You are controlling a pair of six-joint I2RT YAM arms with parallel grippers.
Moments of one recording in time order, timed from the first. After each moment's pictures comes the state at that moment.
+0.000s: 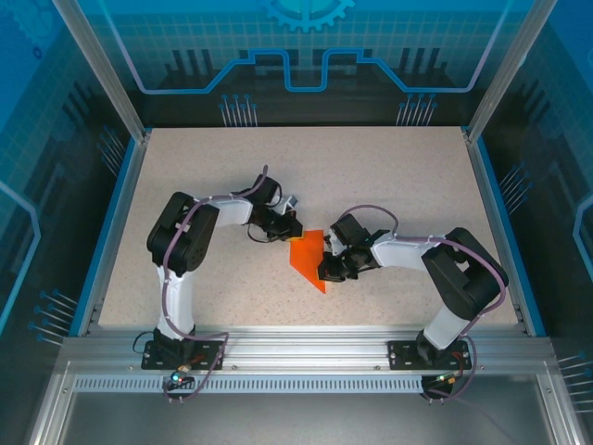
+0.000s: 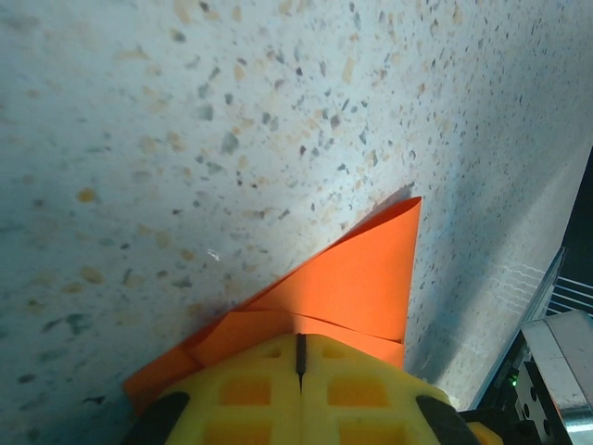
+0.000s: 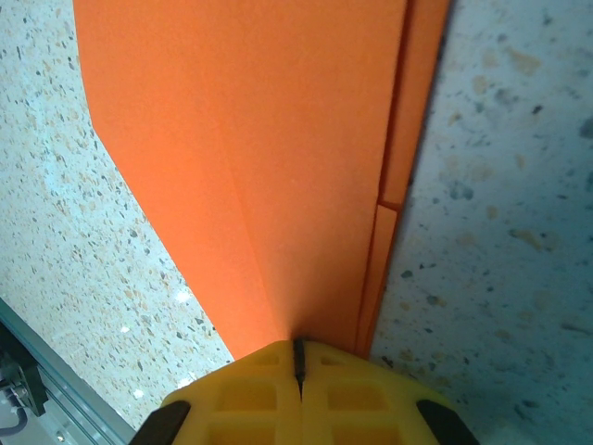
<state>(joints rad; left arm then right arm) -0.38 2.06 1.21 -0.28 0.72 -0.52 0.64 1.66 0.76 -0.30 -0.46 0.66</state>
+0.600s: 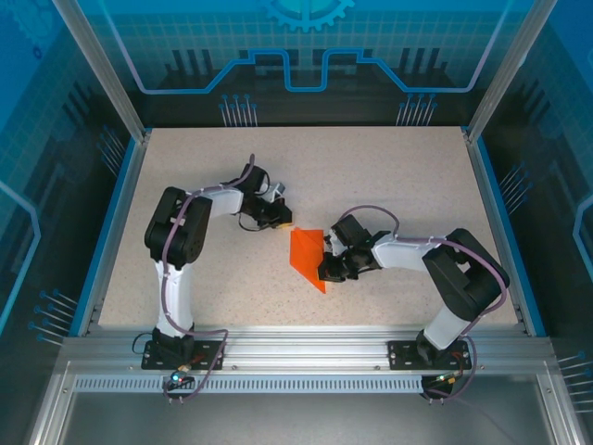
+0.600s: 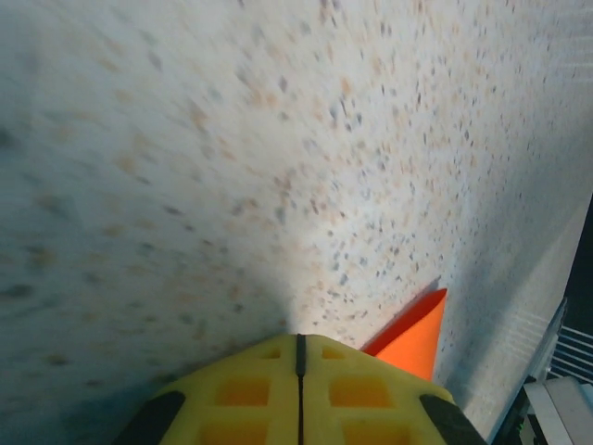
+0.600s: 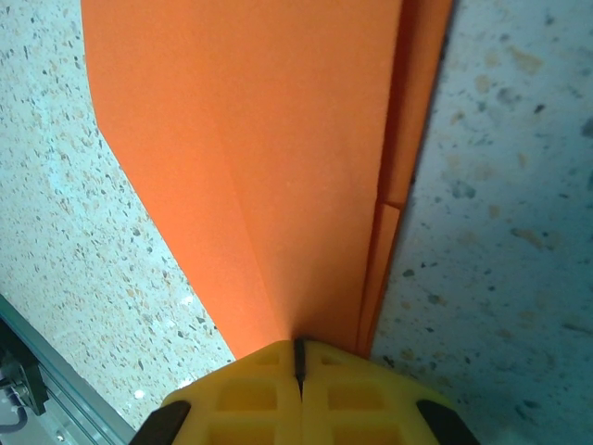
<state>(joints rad) -0.28 2.11 1.30 -0.32 0.70 -0.49 0.64 1.65 0.74 -0.27 -0.46 0.66</state>
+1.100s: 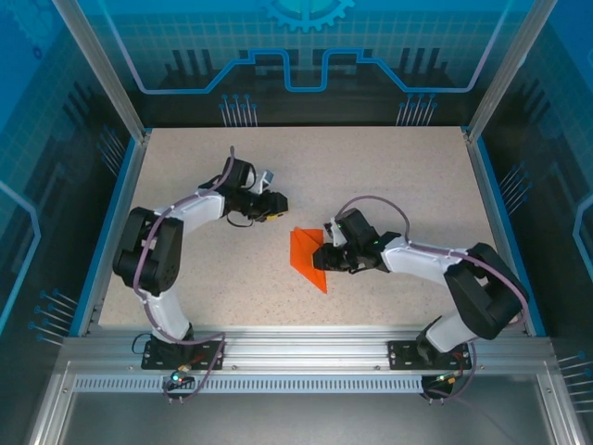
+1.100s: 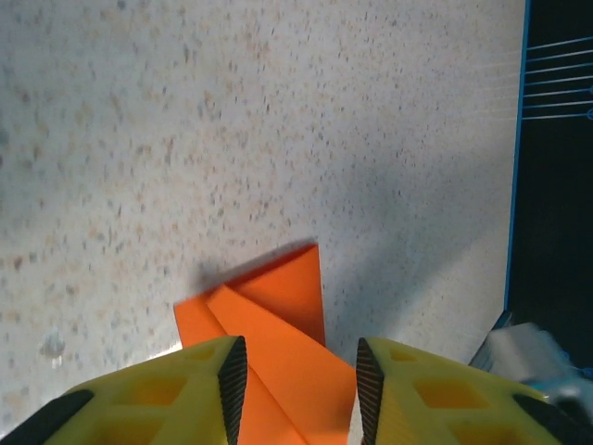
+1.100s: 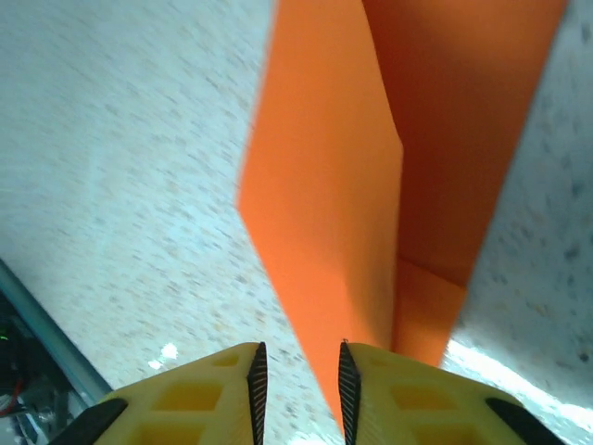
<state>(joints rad) -0.27 1.80 1.12 -0.28 0.69 -0.59 0.65 1.49 0.73 -0.17 -0.38 0.63</state>
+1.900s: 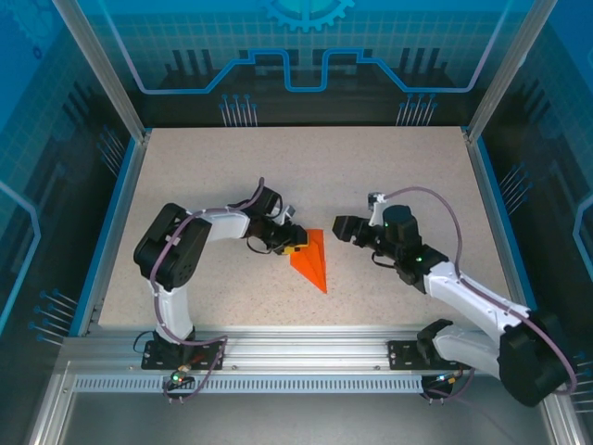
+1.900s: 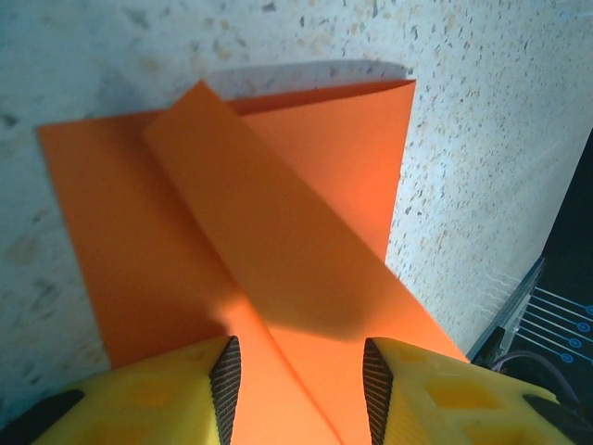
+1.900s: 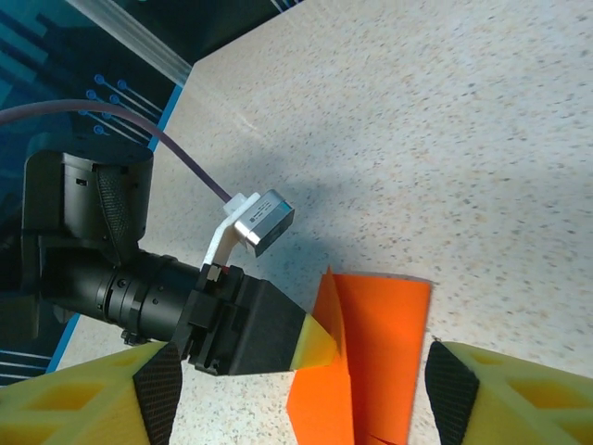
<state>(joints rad) -0.45 1.92 1.04 -0.21 0.68 -0.72 0.48 1.05 0.54 0.08 -0.19 0.67</state>
